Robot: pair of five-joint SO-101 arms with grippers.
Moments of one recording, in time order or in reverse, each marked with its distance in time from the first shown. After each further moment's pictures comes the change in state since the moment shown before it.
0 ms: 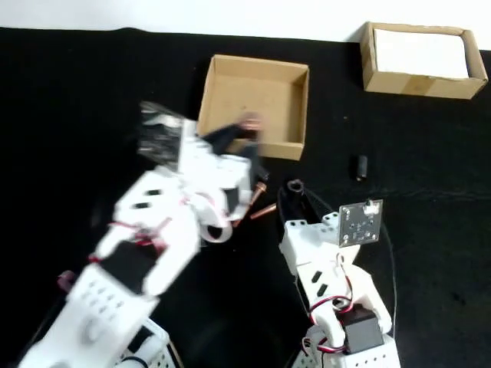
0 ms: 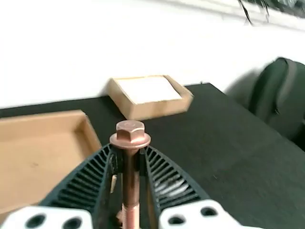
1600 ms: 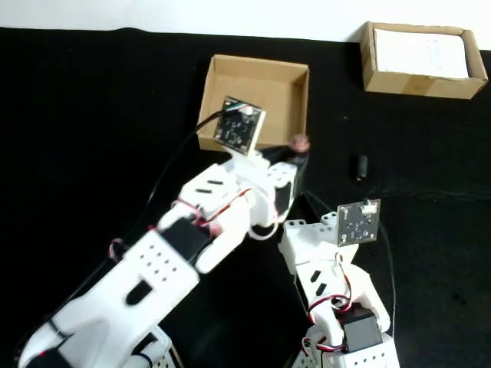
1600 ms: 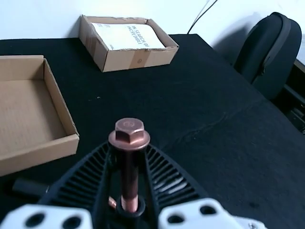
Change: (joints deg) left arm 5.1 11.7 0.4 -3.9 5.2; right arm -0.1 0.1 0.3 -0.3 0.0
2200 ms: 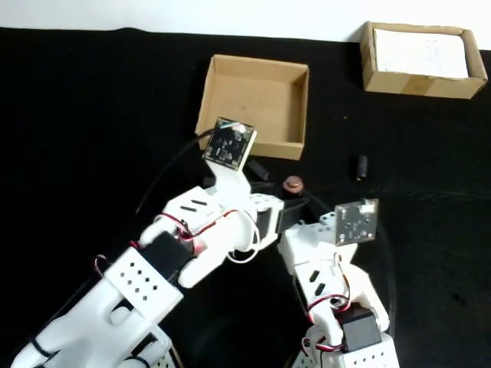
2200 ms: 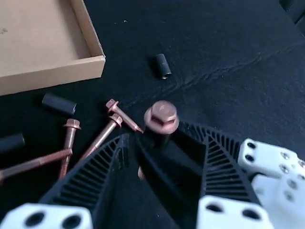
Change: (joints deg) left arm -0.4 -6.2 -1.5 26.9 0.3; right arm 1.1 0.0 0.1 -1.0 0.2
